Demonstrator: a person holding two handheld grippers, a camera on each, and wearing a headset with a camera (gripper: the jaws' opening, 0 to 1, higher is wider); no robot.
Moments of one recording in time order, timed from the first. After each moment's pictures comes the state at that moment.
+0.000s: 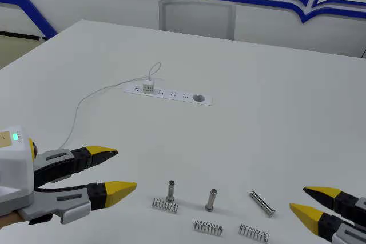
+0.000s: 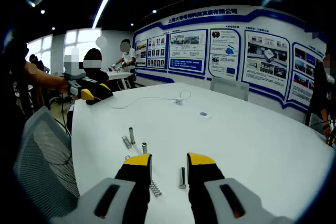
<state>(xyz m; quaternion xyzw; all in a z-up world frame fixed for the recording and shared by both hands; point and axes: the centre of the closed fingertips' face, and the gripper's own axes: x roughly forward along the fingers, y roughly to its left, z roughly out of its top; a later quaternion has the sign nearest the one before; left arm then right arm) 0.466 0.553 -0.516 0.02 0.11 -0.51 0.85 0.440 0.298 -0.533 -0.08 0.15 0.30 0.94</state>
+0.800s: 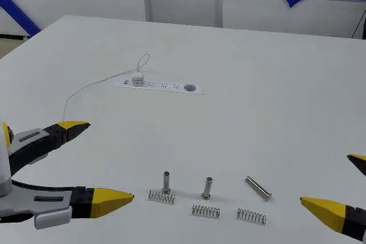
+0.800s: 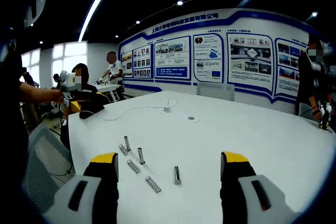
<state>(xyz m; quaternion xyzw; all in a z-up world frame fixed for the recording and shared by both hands) 0.476 0.563 -0.508 0.05 0.11 -0.50 0.86 0.415 0.276 -0.518 -0.04 0.14 0.25 0.96</state>
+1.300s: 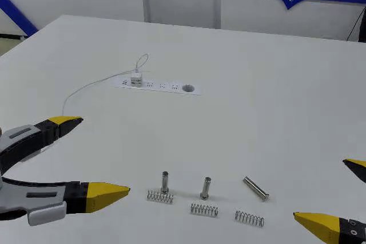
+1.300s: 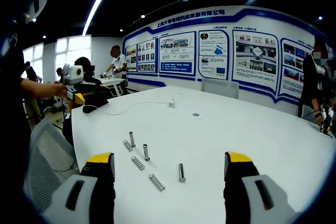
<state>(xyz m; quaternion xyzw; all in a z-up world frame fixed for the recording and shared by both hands) 0.477 0.568 -0.500 0.04 0.10 -0.49 0.87 0.414 0.286 -0.519 -0.06 0.15 0.26 0.95</state>
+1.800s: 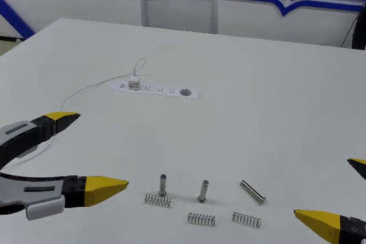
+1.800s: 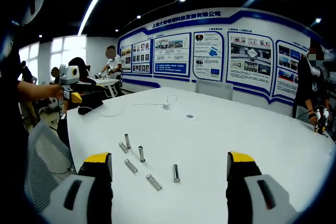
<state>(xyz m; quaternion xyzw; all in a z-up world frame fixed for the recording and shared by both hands) 0.481 0.569 -0.486 0.03 0.08 -0.49 0.87 0.411 0.277 -0.508 -0.06 0.15 0.23 0.96</state>
